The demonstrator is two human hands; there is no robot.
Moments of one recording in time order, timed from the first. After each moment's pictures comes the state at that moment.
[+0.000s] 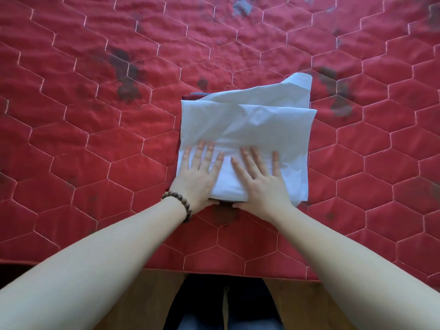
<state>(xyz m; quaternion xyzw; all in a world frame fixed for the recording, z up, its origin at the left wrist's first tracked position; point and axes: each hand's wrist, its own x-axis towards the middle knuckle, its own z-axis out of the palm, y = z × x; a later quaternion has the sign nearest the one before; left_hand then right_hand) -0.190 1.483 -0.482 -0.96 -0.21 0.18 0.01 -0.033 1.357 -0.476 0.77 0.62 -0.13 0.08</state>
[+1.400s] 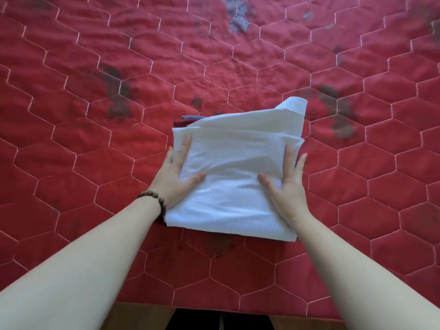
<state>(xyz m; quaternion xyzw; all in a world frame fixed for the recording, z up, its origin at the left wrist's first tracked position) -0.177 1.552 -0.488 -0.78 -0.44 0.00 -0.45 0.037 1.368 -0.495 0.86 0.28 -0.29 -0.33</state>
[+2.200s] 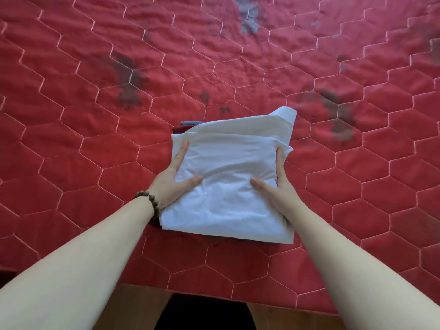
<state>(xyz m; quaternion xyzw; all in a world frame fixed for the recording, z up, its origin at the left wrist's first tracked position) -0.206 1.533 -0.484 -0.68 -0.45 0.00 -0.58 0.026 1.364 -0.471 0.76 0.23 -0.48 -0.38</state>
